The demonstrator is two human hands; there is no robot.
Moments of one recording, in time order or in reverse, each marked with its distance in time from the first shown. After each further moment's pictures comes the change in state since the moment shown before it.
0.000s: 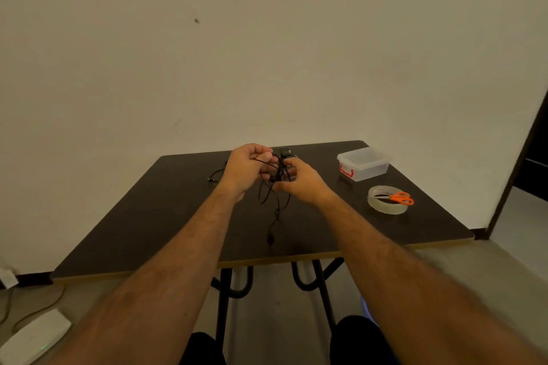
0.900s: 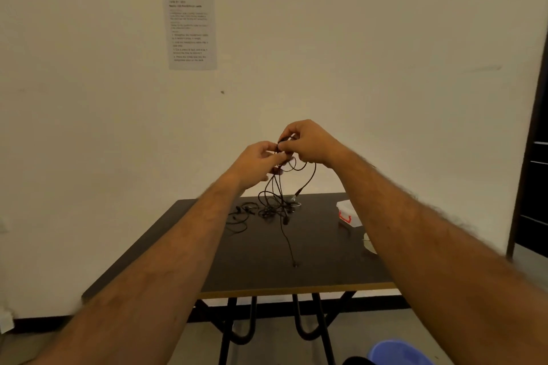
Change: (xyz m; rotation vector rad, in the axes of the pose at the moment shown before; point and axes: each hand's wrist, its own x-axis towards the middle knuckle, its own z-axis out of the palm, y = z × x) left_hand -0.060 0.137 -0.024 0.220 -0.124 0.191; right_hand -0.048 -0.174 -0.114 -0.107 0.090 -0.375
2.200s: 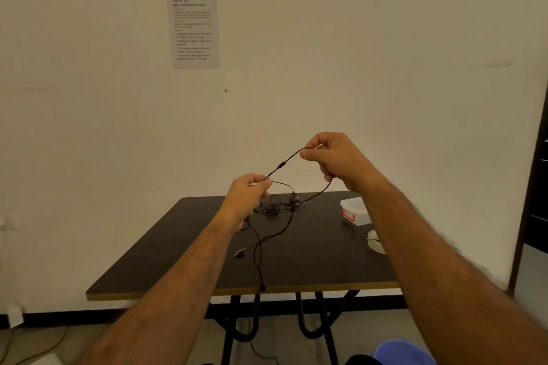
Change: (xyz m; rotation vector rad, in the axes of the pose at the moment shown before) left_hand -0.027 -0.059 0.014 -0.102 0.223 -0.209; right_hand -0.053 0.022 -0.006 0.332 0.099 0.103
